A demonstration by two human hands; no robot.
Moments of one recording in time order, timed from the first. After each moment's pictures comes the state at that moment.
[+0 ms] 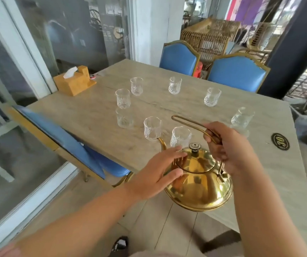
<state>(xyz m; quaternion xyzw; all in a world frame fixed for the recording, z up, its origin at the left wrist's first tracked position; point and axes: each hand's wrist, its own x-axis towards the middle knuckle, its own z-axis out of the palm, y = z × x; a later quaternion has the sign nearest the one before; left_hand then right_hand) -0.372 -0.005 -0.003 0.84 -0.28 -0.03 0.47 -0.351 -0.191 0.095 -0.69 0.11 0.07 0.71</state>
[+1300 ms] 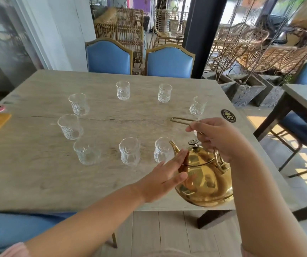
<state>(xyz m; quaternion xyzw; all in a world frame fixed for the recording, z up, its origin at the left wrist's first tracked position) -0.246 0.019 -0.003 0.72 -0.50 -0.30 0.38 -0.297 -0.144 0.109 -0.78 0.22 -0.05 0.58</state>
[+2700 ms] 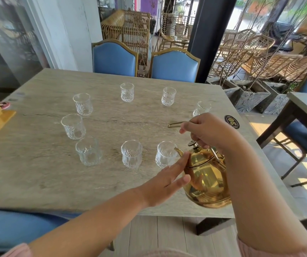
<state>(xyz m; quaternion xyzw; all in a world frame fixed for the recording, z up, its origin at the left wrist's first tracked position) -0.249 0.014 -0.002 0.69 -0.48 -0.31 0.44 -0.264 -0.135 0.126 -0.89 0.19 0.02 0.41</state>
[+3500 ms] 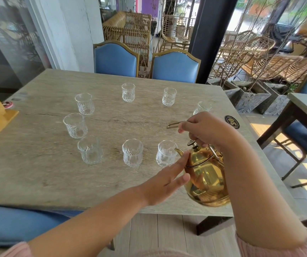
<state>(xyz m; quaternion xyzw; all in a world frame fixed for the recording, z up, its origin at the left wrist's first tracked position) -0.255 0.019 0.008 0.68 -0.47 -0.33 0.46 -0.266 -0.125 0.134 -0.90 0.19 0.05 0.40</state>
